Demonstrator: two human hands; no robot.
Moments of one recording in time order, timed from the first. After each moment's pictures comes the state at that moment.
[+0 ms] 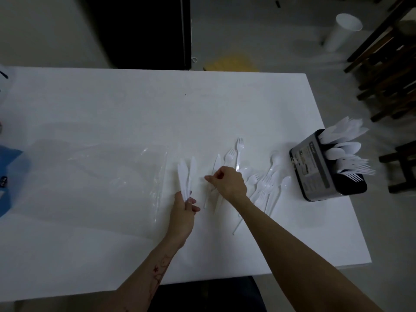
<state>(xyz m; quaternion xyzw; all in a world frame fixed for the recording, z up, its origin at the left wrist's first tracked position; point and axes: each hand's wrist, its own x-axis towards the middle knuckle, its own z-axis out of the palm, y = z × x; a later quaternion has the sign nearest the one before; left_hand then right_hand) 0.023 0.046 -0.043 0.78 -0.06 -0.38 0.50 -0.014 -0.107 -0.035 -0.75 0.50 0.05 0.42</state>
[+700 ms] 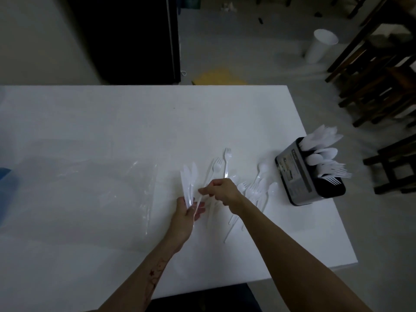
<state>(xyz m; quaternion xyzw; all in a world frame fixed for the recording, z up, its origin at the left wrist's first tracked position) 0.021 0.026 -0.034 0.71 -0.08 -0.45 0.54 -0.031 -0.122 0.002 -0.64 0.48 0.08 0.60</state>
